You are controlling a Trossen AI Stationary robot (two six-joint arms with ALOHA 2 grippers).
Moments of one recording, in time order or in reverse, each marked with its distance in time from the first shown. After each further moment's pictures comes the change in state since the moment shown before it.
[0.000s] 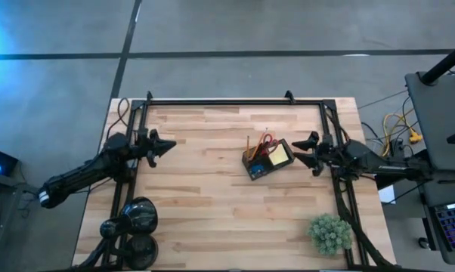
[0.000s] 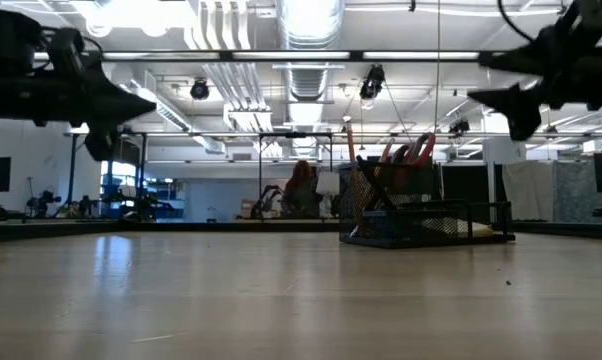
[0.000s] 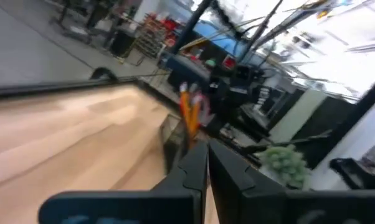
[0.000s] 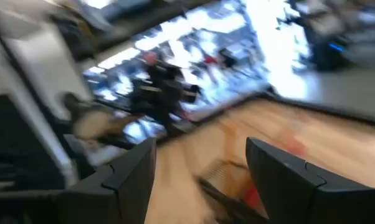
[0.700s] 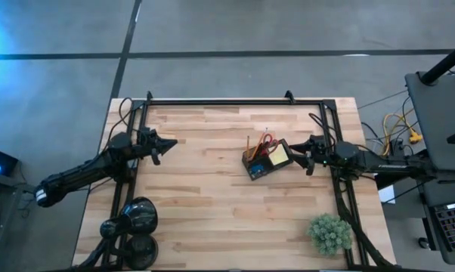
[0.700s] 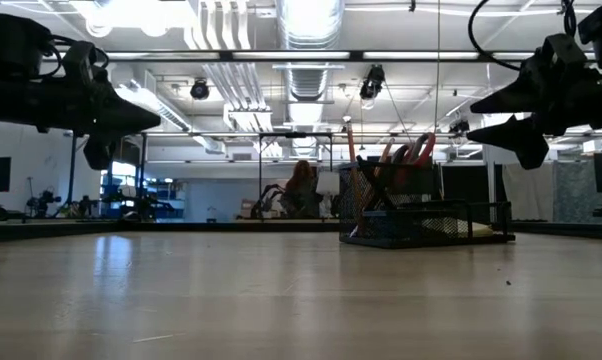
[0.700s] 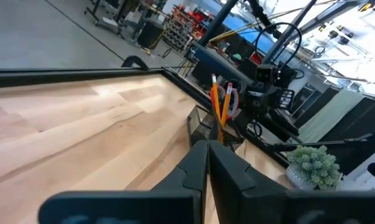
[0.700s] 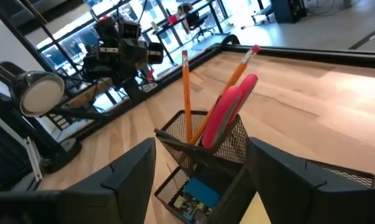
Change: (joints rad) left arm 0.000 0.060 -0.014 -0.020 -0.093 -0.001; right arm 0.000 0.088 0.004 -0.173 0.108 0.105
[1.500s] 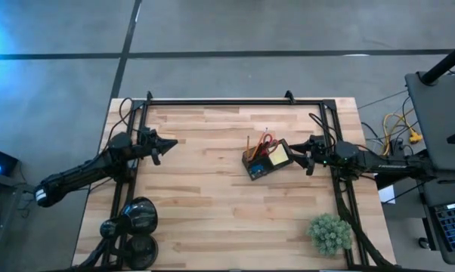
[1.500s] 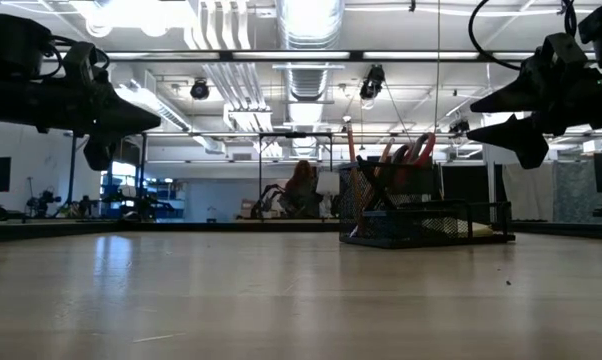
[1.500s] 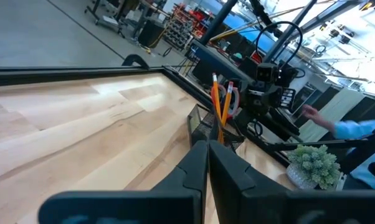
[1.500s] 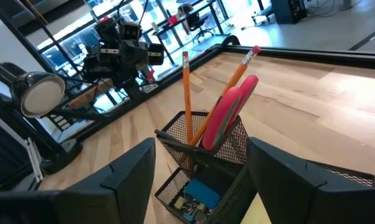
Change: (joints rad) left arm 0.000 0.005 -0.001 0.000 0.000 -0.001; right arm 0.000 0.000 0.000 -0.001 0.000 0.000
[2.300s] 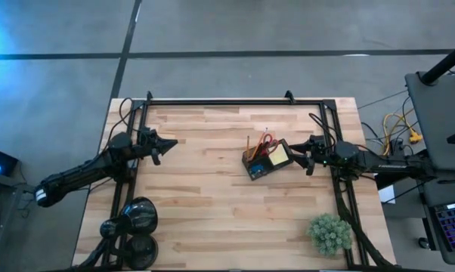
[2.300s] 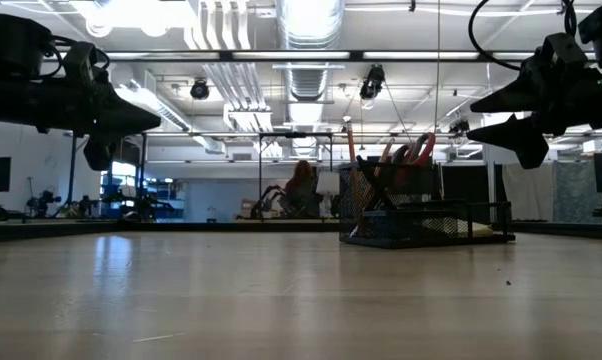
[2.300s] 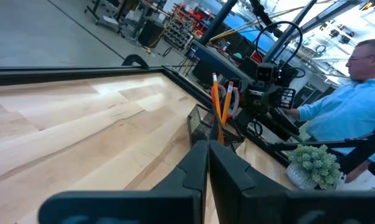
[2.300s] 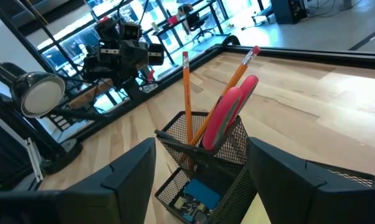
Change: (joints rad) left arm 0.000 0.000 -0.001 0.000 0.001 0.000; right arm 0.000 0.000 0.000 0.000 0.000 0.000
